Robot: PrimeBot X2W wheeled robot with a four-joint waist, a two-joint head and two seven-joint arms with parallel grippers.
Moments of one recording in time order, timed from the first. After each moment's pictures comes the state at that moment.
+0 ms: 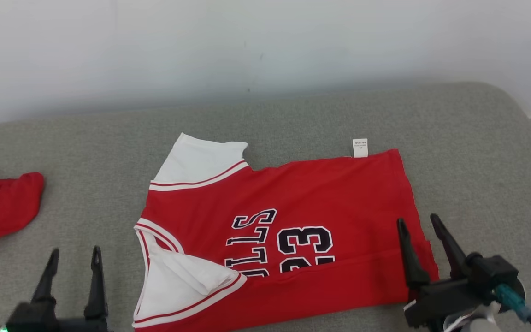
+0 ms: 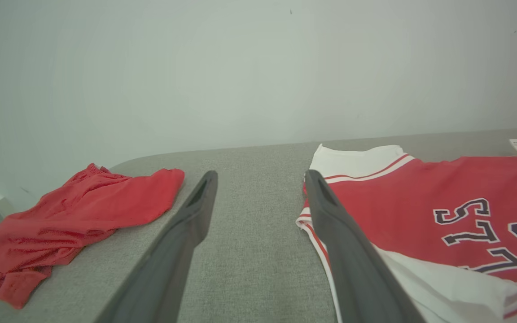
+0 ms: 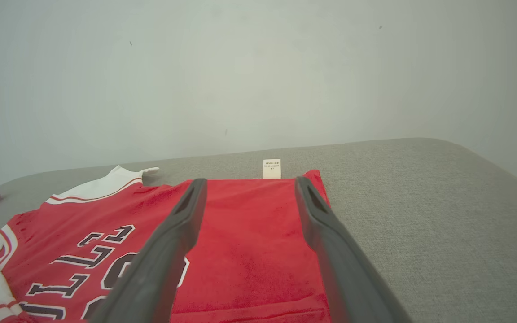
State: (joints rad) left arm -0.03 0.15 0.09 0.18 -0.12 -0.10 -0.26; right arm -0.10 -0.18 0.05 0.25 0.24 0.13 -0.26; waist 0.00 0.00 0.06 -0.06
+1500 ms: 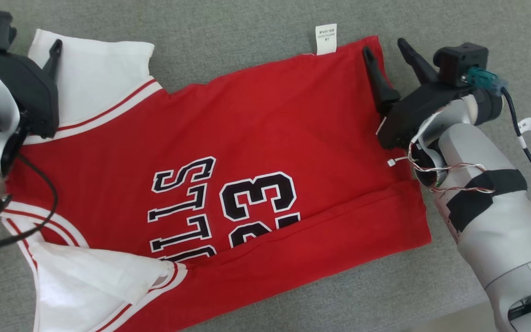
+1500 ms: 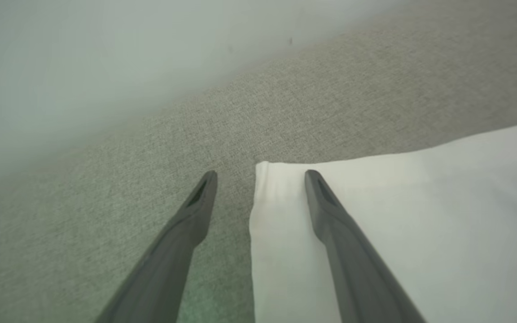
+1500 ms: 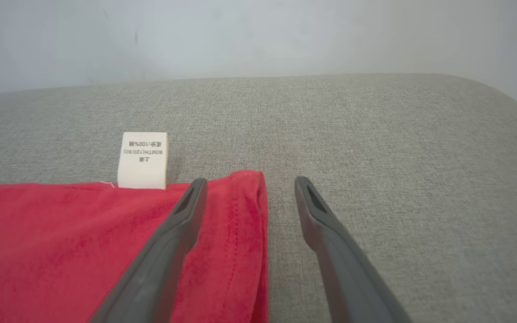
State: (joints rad) left arm -1.13 0.50 -0.56 0.81 -0.52 -0.13 0.17; right arm -1.00 -0.27 0.41 0.86 0.47 0.13 -0.13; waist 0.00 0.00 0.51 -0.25
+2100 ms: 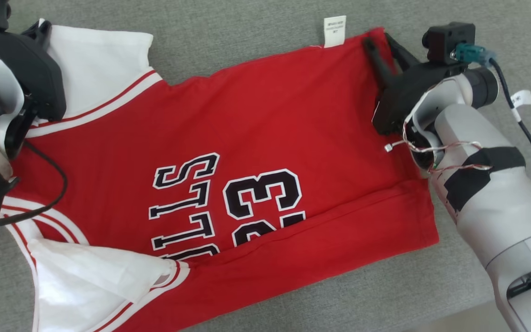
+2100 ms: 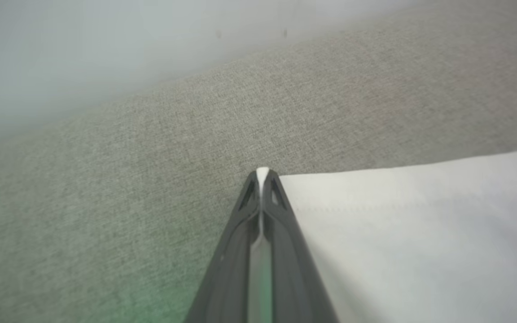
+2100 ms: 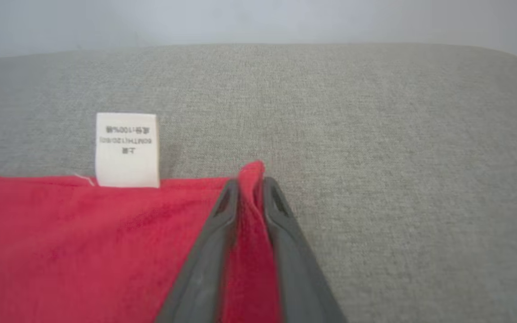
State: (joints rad) left arm -1.22 0.47 -0.64 0.92 -0.65 -0.13 0.21; right arm -1.11 -0.26 0.52 0.99 0.55 0.13 -0.08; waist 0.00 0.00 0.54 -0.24
